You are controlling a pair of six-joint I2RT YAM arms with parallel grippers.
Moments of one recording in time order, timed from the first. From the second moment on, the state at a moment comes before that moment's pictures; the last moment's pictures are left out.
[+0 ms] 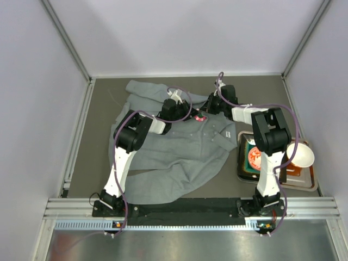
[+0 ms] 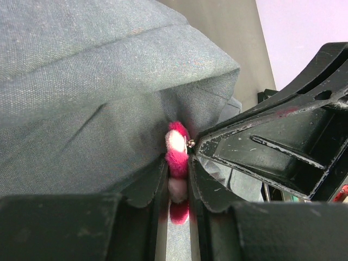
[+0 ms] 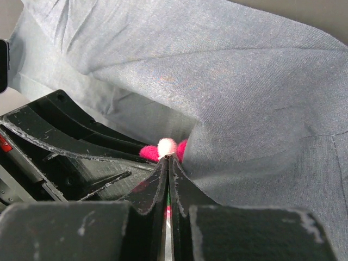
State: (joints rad) left arm -0.51 2.37 1.36 0.77 0.39 -0.88; right arm 0.29 2.06 1.28 0.19 -0.40 0.50
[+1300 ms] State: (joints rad) left arm -0.51 2.35 1.35 0.73 0.37 -0.83; right arm 0.29 2.08 1.28 0.20 -0.38 0.47
